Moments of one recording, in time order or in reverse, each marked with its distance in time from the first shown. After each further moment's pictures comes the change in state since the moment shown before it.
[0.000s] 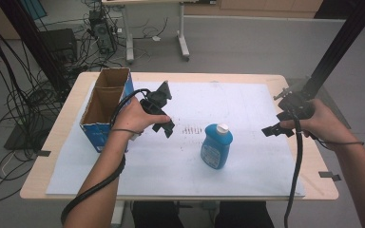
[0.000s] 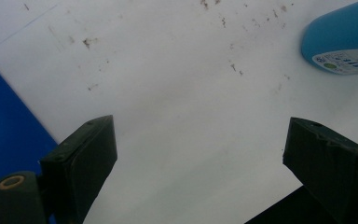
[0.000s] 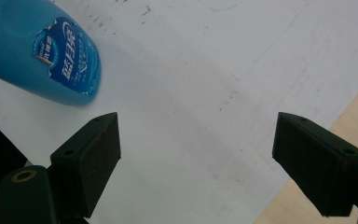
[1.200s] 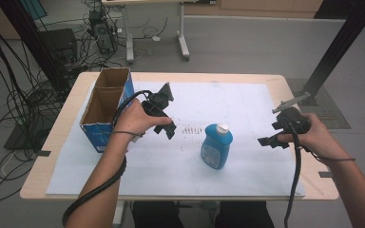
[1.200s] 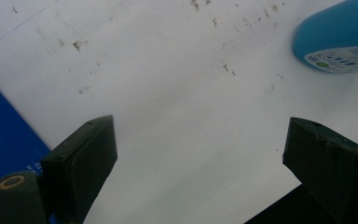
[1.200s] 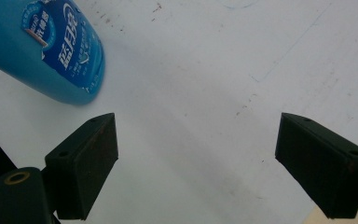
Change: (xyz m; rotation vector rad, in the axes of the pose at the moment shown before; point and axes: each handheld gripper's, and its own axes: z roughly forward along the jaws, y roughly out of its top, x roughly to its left) left arm -0.005 -0.002 0.002 -0.010 -0.009 0.018; right arm 0.006 -0.030 0.028 -0.096 0.025 -0.024
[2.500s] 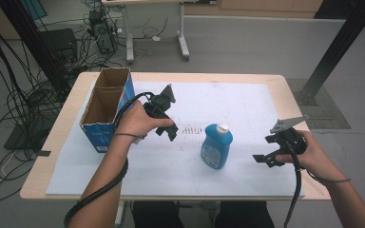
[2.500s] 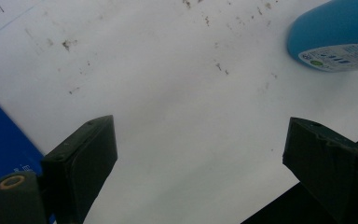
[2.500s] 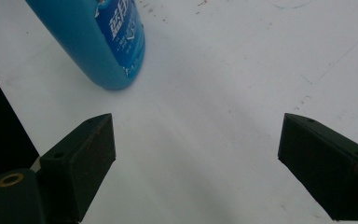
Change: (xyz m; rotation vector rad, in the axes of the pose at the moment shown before) left arm -0.005 -0.001 0.003 -0.003 -0.006 0.002; right arm 0.027 -0.038 0.019 -0.101 0.073 -0.078
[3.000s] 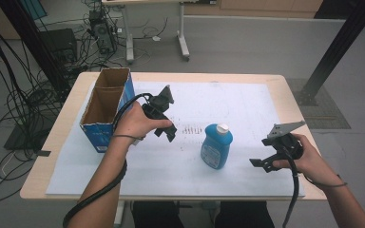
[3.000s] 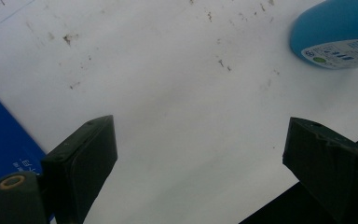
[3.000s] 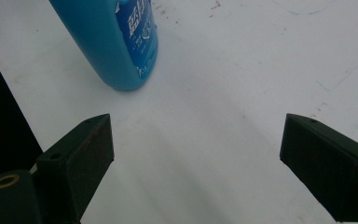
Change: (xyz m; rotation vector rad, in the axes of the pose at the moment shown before) left arm 0.002 -0.005 0.000 -0.001 0.000 -0.006; right arm 0.011 -0.005 0.007 -0.034 0.006 -0.026
